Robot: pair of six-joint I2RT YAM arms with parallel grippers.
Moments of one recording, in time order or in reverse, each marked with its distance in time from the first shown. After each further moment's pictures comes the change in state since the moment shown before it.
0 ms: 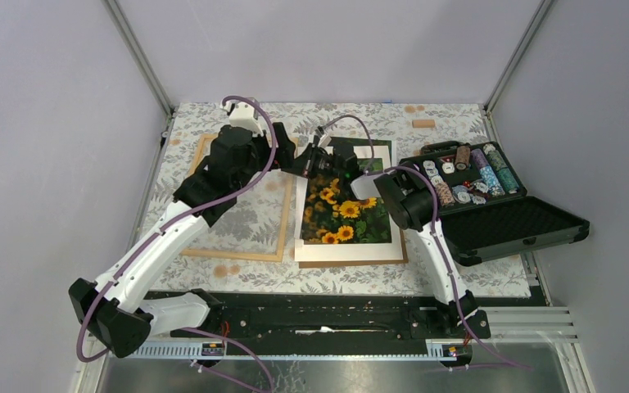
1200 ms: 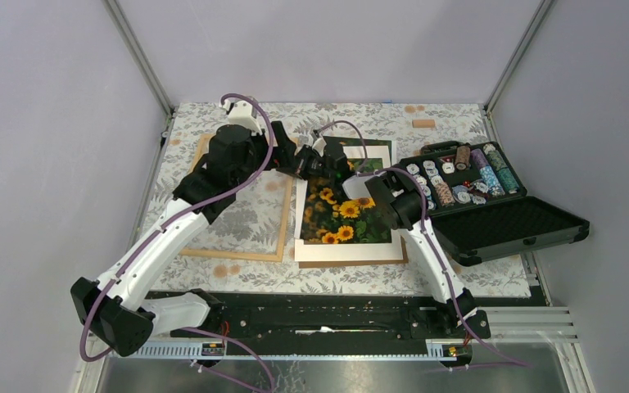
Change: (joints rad) left arm 0.040 0.008 0.000 0.001 0.075 -0.034; right arm 0.023 0.133 0.169 -0.092 0.089 0.084
